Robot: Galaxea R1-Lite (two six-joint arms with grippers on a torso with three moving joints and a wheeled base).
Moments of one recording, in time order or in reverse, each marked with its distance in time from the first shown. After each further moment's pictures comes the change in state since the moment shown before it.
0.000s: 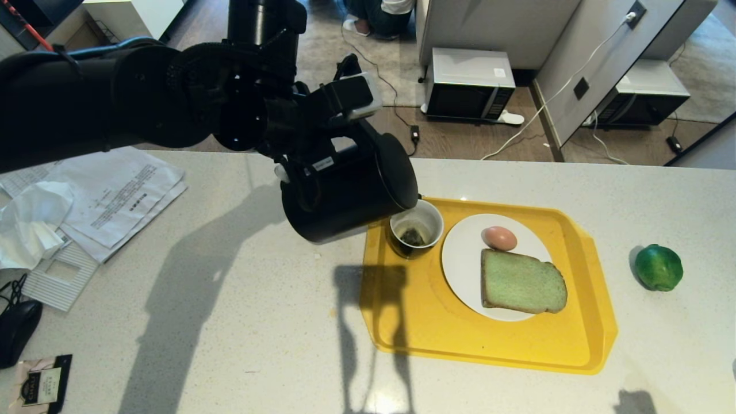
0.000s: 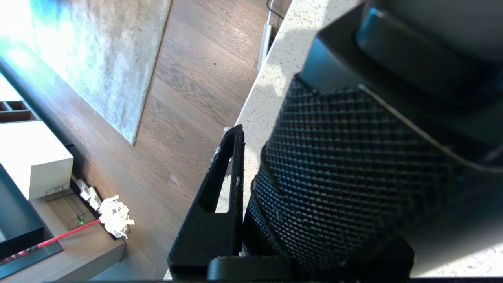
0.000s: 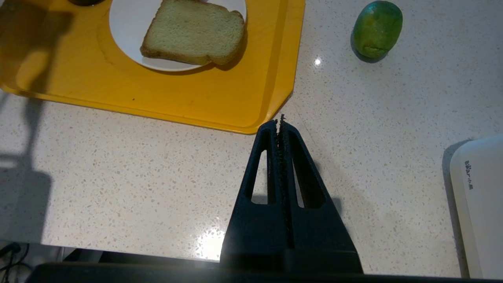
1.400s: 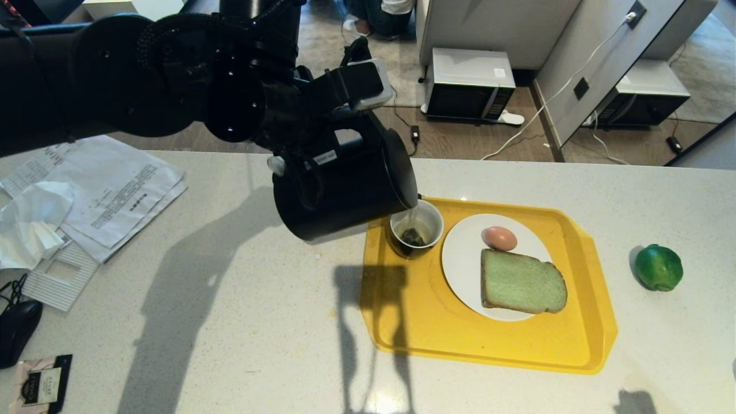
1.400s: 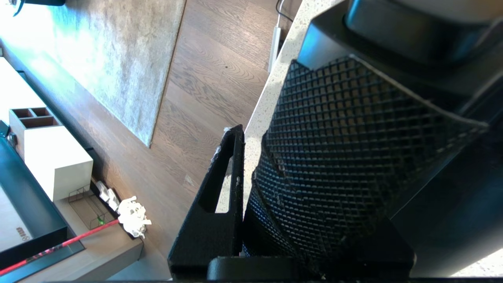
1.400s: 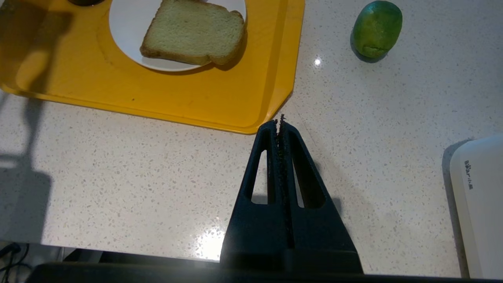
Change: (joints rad) left arm -0.063 -0.040 -0.003 0.024 0.069 0.034; right arm 0.000 0.000 0.000 0.000 0.000 0.000
